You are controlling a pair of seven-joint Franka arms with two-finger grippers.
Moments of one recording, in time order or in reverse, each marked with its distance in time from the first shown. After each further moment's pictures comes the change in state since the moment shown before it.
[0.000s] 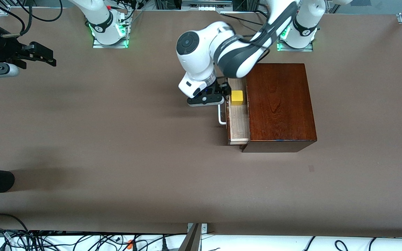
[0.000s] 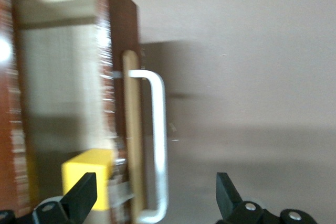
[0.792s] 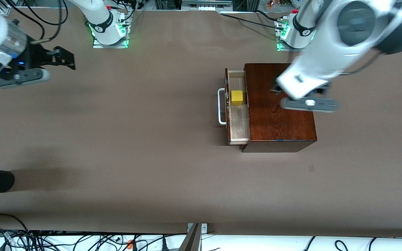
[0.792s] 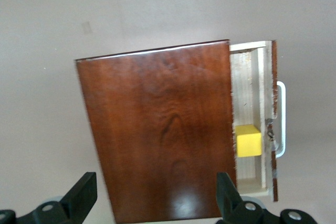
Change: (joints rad) left arm 0.459 -0.275 0.028 0.108 -0.267 -0.306 0.644; right arm 0.026 0.054 0.114 0.027 -0.006 0.016 -0.034
